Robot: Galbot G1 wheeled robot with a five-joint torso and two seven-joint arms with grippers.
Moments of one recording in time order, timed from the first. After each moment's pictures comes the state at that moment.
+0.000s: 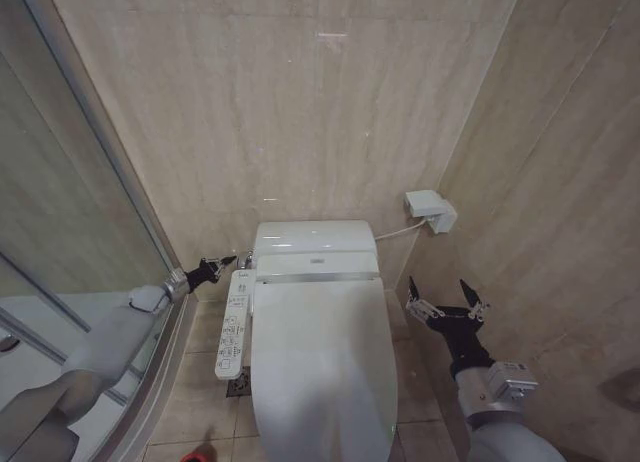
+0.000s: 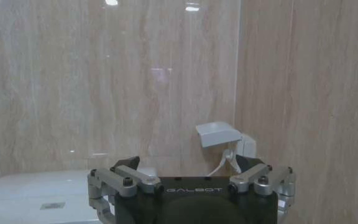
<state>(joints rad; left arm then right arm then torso) 0.29 -1.00 0.13 -0.65 -0.29 -0.55 0.61 -1.60 1.36 0.55 2.42 0.19 -0.23 0.27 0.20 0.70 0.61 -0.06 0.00</state>
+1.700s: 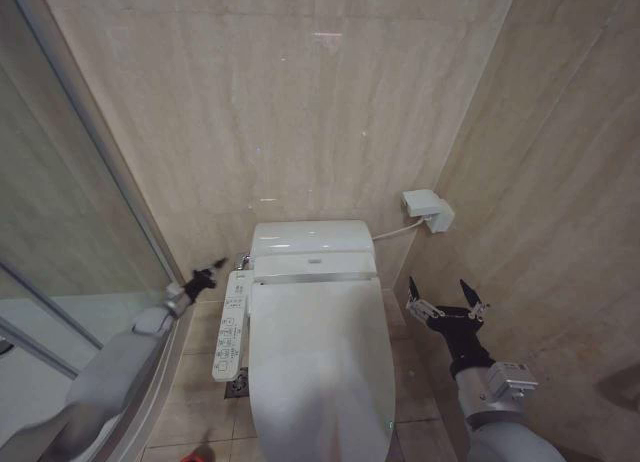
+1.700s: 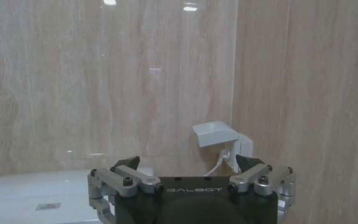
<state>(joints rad) 0.53 -1.01 -0.06 -0.83 -0.43 -0.52 0.21 -1.60 1.36 0.55 2.42 0.19 -0.23 0.27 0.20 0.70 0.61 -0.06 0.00</state>
